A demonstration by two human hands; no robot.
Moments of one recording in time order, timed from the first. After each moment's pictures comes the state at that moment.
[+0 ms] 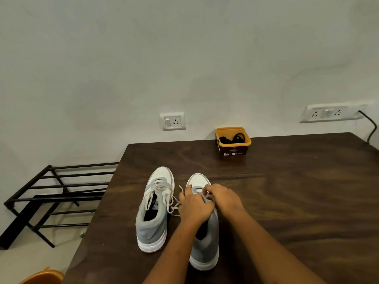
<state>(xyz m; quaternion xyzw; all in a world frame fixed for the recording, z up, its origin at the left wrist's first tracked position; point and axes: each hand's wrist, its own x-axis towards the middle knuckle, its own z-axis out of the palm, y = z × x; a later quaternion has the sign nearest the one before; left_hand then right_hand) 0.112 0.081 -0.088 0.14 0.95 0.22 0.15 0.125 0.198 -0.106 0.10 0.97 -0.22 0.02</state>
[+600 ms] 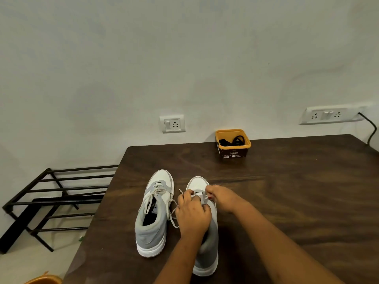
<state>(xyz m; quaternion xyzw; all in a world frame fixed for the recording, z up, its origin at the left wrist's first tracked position) 0.118 0.077 -0.111 0.15 0.96 0.22 -0.01 0.111 0.217 -0.104 0.02 0.96 -0.24 0.10</state>
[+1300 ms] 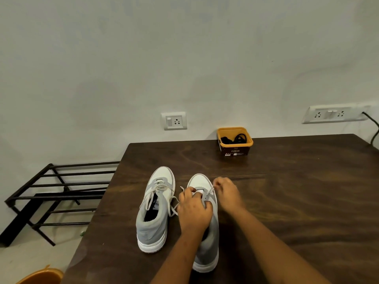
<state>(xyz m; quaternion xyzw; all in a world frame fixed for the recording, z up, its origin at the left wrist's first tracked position) 0.117 0.075 -0.115 0.16 0.95 0.25 -0.02 0.117 0.206 -0.119 0.19 0.91 -0.36 -0.12</state>
